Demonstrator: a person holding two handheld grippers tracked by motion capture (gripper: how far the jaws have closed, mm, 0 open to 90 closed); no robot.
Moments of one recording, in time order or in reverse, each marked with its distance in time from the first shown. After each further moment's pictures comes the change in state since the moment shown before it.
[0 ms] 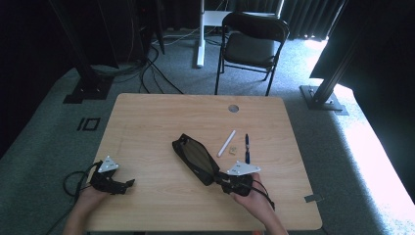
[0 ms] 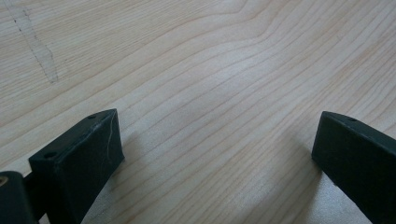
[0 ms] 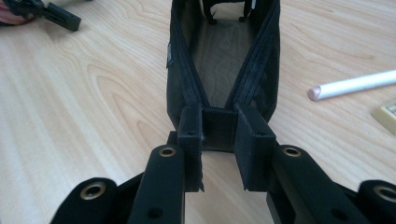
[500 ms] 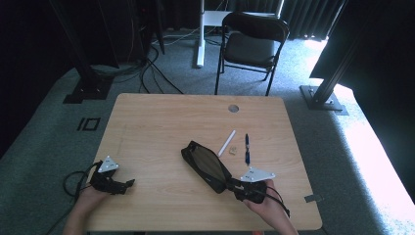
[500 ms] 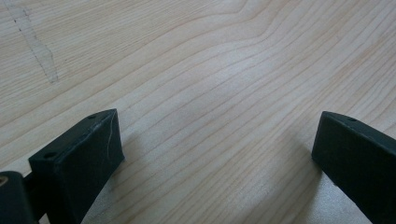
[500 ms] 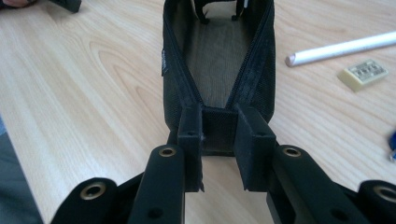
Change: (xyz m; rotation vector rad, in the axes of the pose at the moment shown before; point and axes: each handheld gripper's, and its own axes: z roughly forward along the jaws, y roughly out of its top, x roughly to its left) left arm 0.000 0.000 0.000 0.000 0.001 0.000; right arm -0.007 -0.019 -0.038 0.042 -0.016 0.001
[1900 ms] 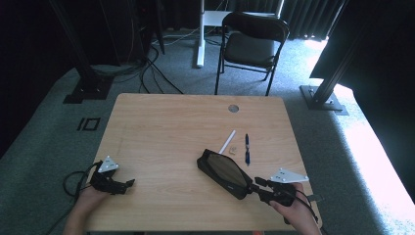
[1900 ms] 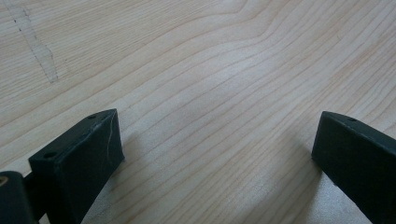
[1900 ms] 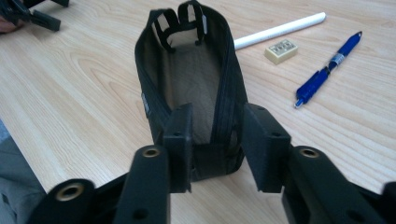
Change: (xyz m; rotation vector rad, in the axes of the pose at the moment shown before) left arm 0.000 0.000 0.000 0.000 0.000 0.000; right arm -0.035 -0.021 -0.058 -0.055 -0.053 0.109
